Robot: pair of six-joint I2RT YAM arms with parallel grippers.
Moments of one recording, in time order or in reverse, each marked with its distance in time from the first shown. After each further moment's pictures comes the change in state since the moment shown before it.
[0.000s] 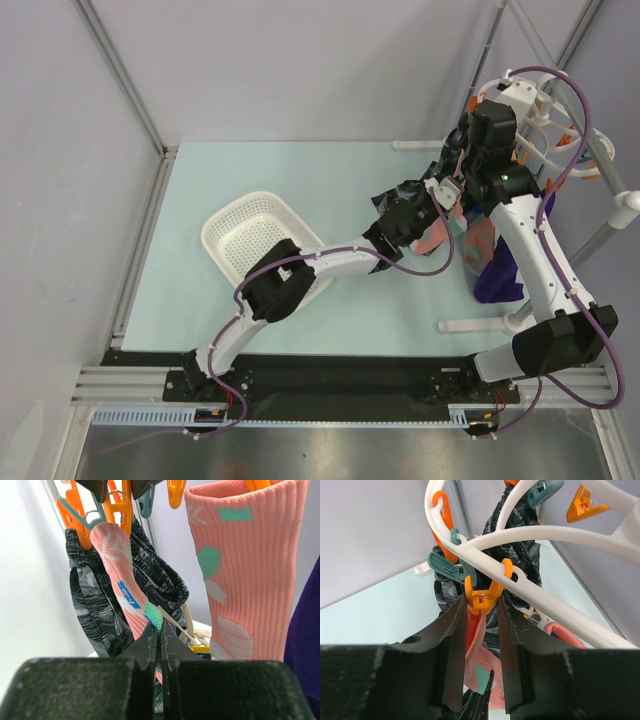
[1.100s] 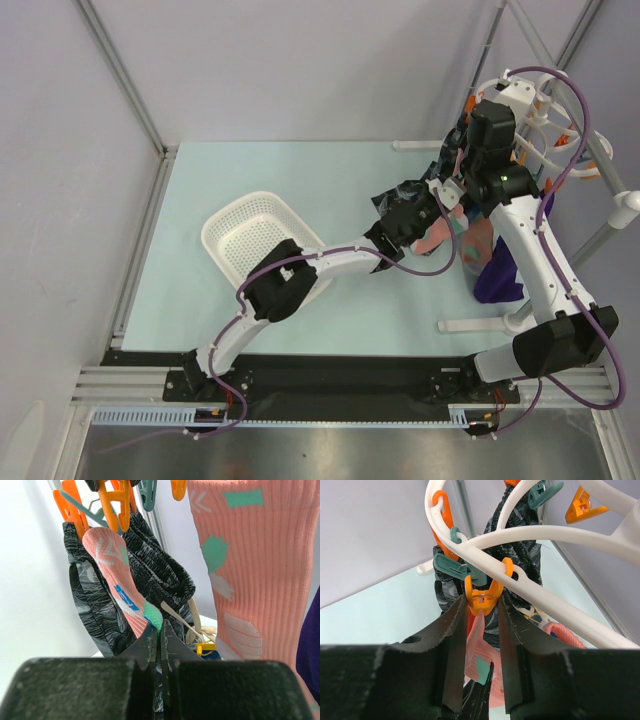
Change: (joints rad) left arm 0.000 0.021 0.029 -0.022 -0.027 0.047; right arm 0.010 -0.004 0.000 0.000 0.001 -0.002
